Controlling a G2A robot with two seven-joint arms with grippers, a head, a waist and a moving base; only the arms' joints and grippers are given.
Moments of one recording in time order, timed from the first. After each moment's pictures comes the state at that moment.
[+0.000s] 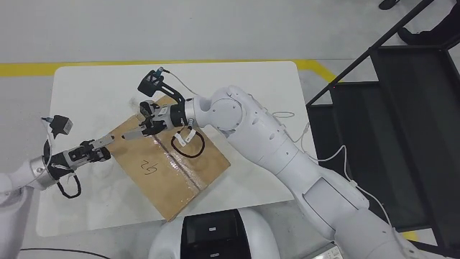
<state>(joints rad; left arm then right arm) 1.45 -0.85 -1.63 -1.48 -0.36 -0.31 -1.16 -0.68 -1.58 0.79 -1.11 -0.35 -0.55 0.75</state>
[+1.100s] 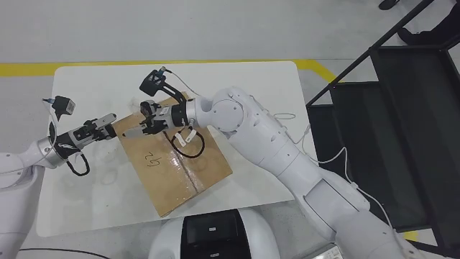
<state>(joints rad) 1.27 -0.87 -1.51 -1.34 -0.39 -0.38 -1.09 -0.70 -1.58 0.80 -1.13 -0.36 -0.52 0.75</state>
